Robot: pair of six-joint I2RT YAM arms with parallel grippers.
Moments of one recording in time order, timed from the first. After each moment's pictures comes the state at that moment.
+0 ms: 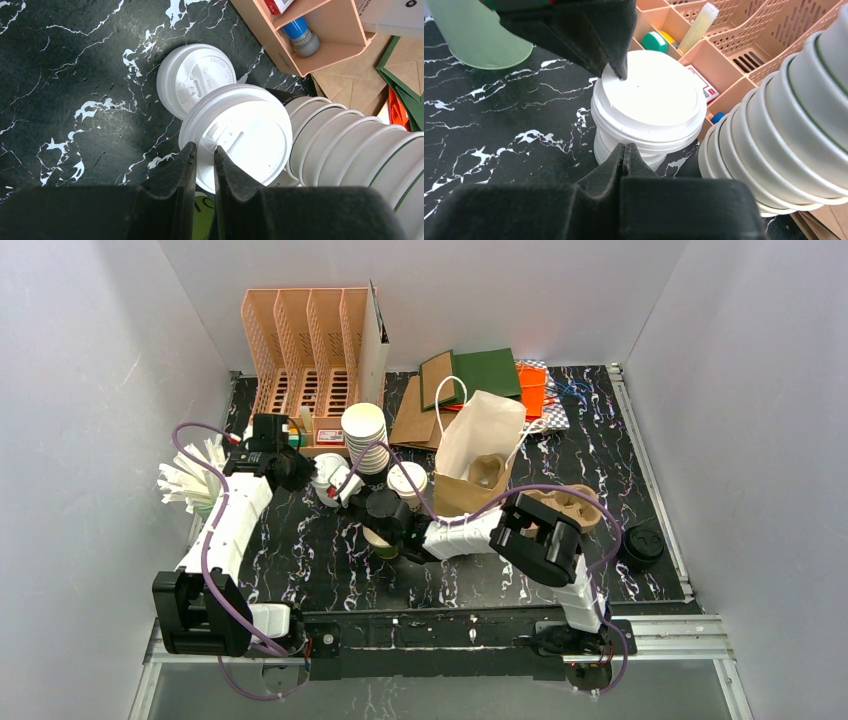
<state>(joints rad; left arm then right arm) -0.05 1.27 1.04 -0.72 -0.08 -0.89 1.21 2.05 1.23 0.76 0.30 -0.23</state>
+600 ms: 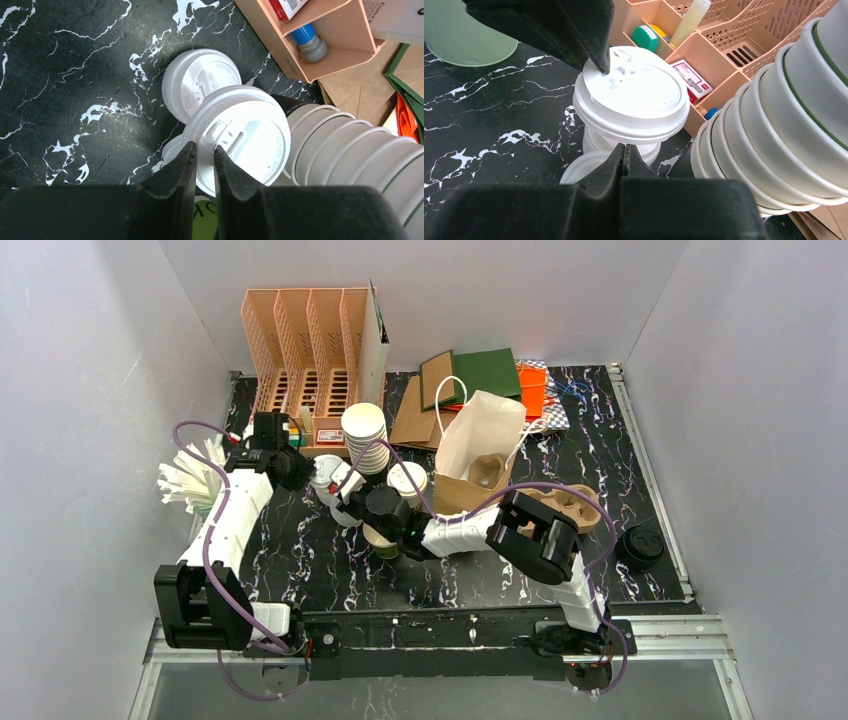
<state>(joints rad) -0.05 1.28 1.05 -0.72 -0.09 -0.89 1.19 2.09 1.25 0.77 0.31 -0.24</state>
